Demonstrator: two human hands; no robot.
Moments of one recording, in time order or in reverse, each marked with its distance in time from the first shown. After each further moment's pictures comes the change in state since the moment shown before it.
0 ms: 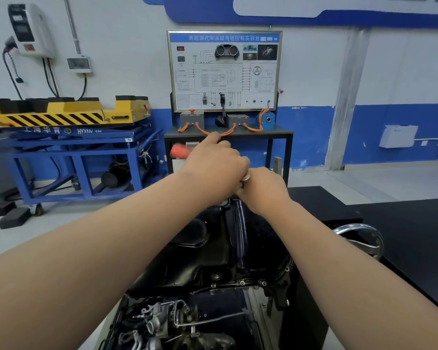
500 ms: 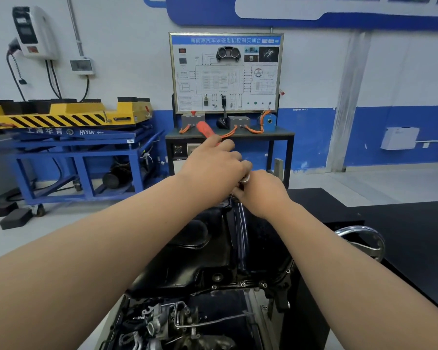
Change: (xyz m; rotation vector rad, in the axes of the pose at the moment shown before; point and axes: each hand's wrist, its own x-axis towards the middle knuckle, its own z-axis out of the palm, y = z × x) left_hand -0.004 -0.004 0.006 0.006 0.065 0.044; right_hand 0.002 0.002 0.005 0.000 -0.028 -0.058
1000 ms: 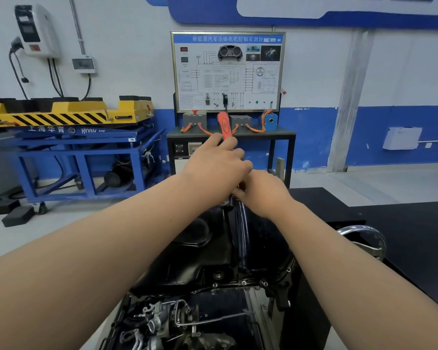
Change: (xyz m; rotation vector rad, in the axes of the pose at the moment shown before) left_hand -0.001 0.001 -0.001 -0.009 -0.004 0.002; right_hand -0.001 0.000 -0.001 0.045 -0.059 -0.032
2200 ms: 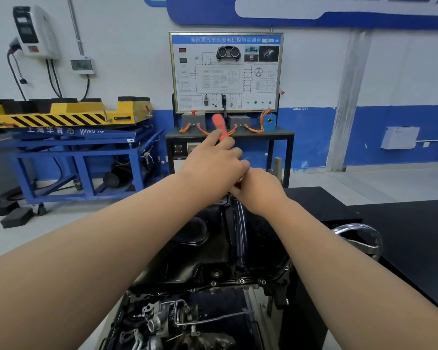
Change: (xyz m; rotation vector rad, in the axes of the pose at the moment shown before) left_hand 0.001 0.001 0.001 0.035 0.008 0.007; right_hand 0.001 -0.003 0.002 -0.013 0.059 0.044
